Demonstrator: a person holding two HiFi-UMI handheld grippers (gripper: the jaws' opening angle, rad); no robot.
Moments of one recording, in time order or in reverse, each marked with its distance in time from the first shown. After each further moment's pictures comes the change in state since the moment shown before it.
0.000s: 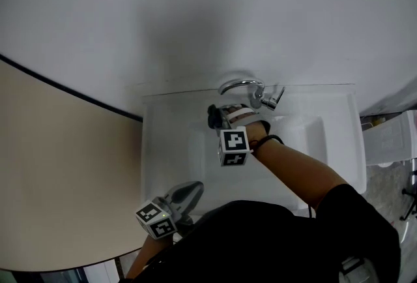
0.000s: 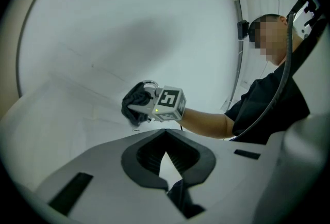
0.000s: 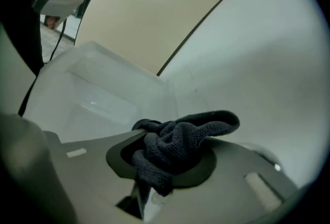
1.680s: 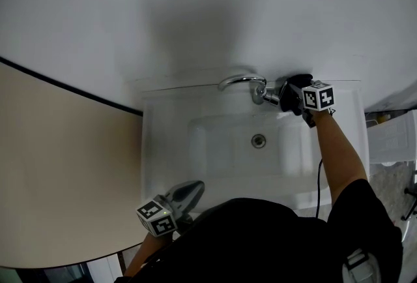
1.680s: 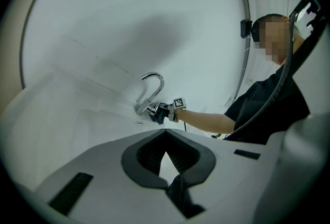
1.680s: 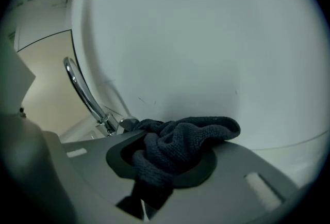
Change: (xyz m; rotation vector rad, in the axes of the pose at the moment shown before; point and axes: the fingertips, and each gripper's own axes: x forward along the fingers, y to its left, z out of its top) left arm 0.008 0.007 -0.014 -0.036 0.066 0.044; right arm -0.033 -0.083 -0.317 1.289 -0.164 -0.104
